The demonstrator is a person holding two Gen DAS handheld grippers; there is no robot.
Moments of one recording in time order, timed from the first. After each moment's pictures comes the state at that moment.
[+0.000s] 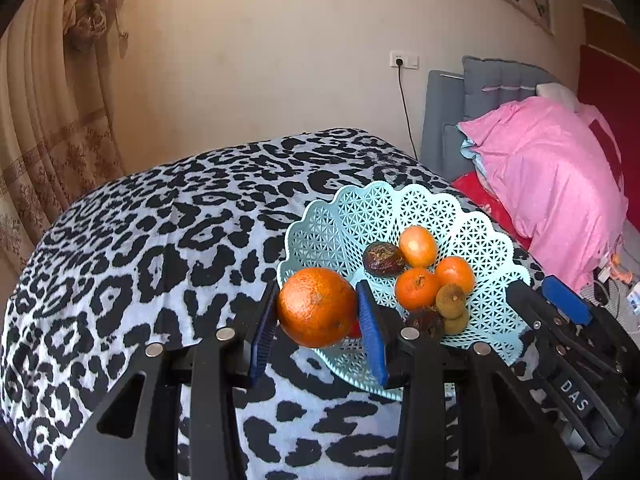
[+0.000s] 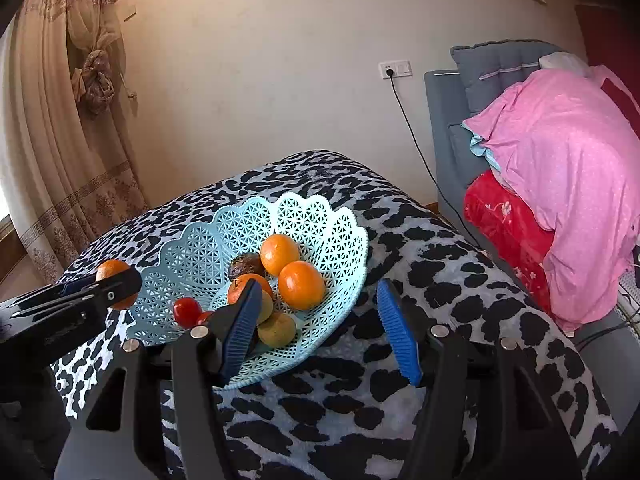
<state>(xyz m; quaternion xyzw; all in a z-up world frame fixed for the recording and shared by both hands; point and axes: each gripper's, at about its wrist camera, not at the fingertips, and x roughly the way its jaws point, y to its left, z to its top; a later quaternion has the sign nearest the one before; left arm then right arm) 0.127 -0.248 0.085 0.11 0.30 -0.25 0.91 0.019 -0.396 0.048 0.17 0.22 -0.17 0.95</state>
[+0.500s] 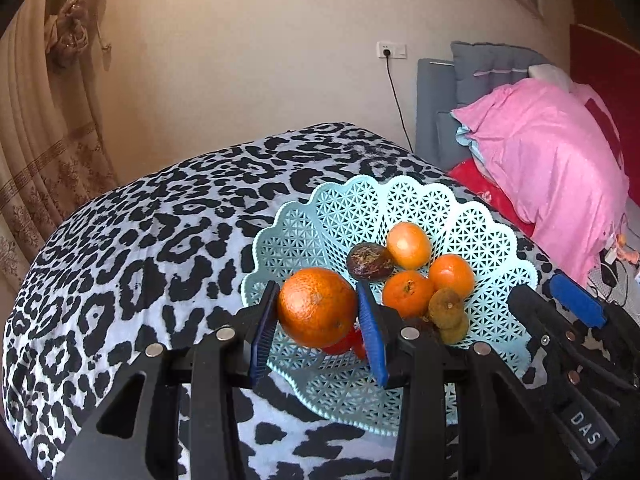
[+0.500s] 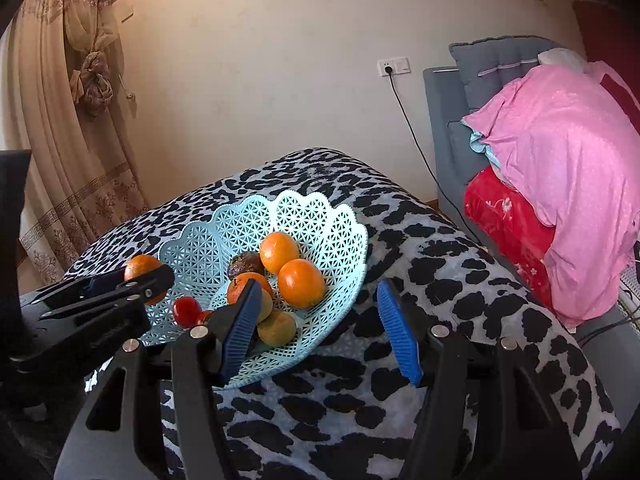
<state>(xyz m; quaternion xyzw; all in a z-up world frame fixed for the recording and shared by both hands) 0.135 -0.276 0.073 0.14 0.30 -0.25 0.91 0.019 -0.396 0.047 0.17 0.22 -0.17 0.95</state>
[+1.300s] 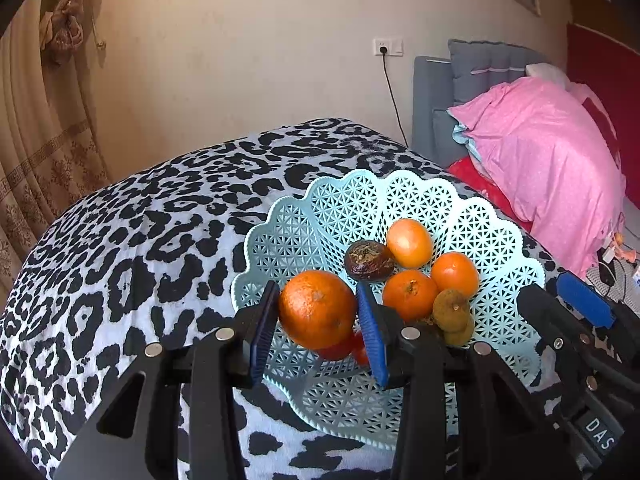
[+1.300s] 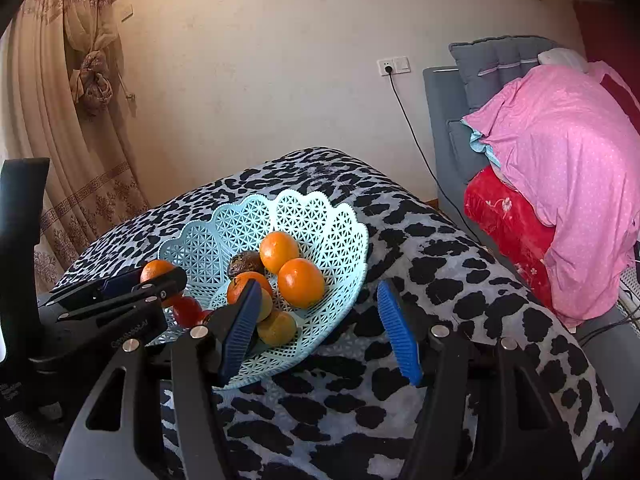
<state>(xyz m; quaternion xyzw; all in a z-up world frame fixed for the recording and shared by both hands) 0.143 -0.278 0.064 0.13 0.31 -0.26 0.91 0.019 -0.396 0.047 0.17 0.22 -0.17 0.95</state>
